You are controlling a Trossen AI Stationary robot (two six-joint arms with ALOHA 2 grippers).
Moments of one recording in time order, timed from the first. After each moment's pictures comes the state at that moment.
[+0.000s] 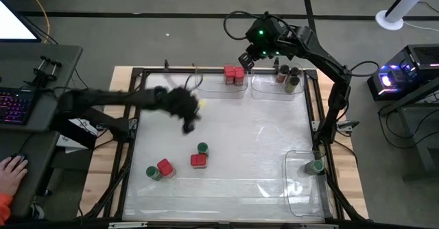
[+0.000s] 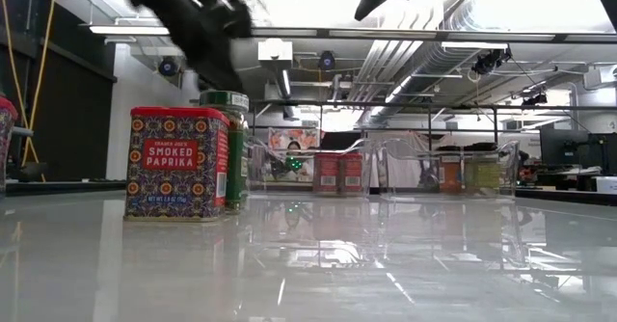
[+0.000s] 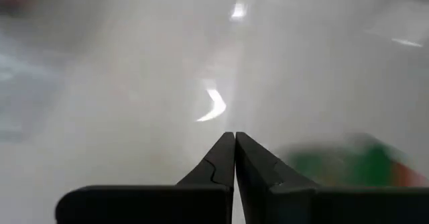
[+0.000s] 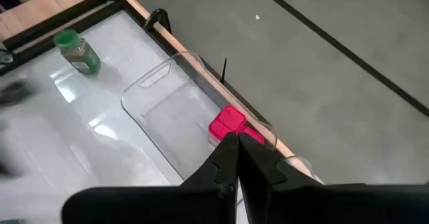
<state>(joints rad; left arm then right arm) 0.17 1.29 0.89 -0.46 0.09 -0.13 -0.44 1.82 2.31 -1.30 0.24 0.17</state>
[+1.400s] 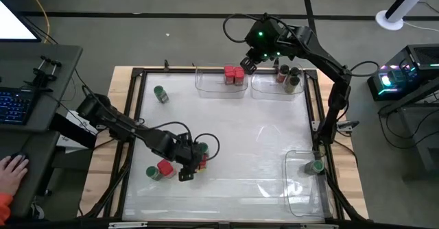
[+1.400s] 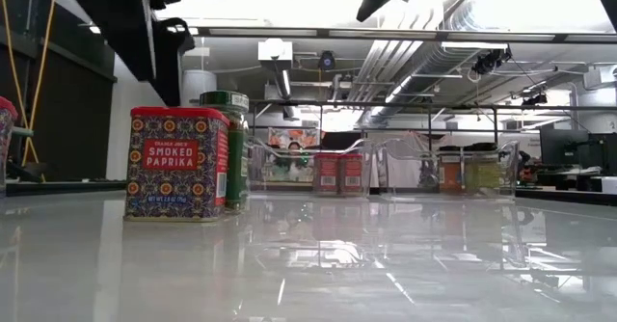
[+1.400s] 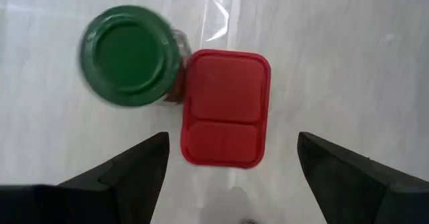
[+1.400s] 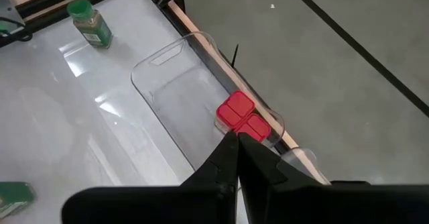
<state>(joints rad) -0.42 1.63 1.19 -0.81 -0.16 -0.52 -0.44 1.82 2.31 -1.34 0.18 0.10</state>
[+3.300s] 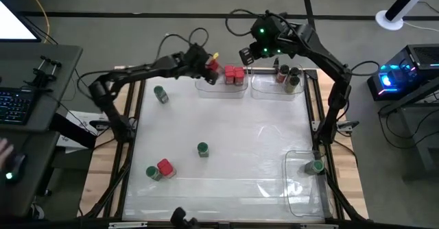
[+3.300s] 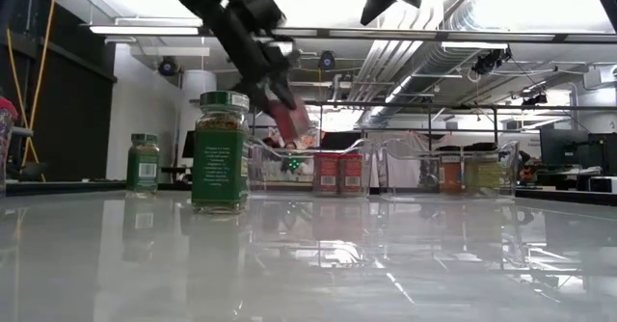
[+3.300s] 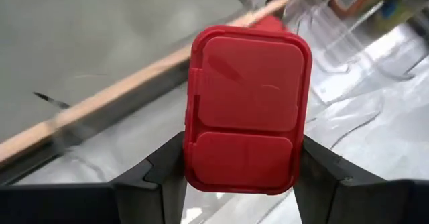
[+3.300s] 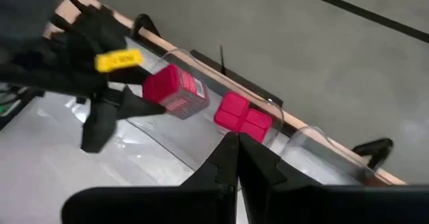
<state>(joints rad) 0.56 1.72 1.36 -0.46 -0.10 -0.37 -0.48 1.82 2.31 -1.34 0.23 0.41</state>
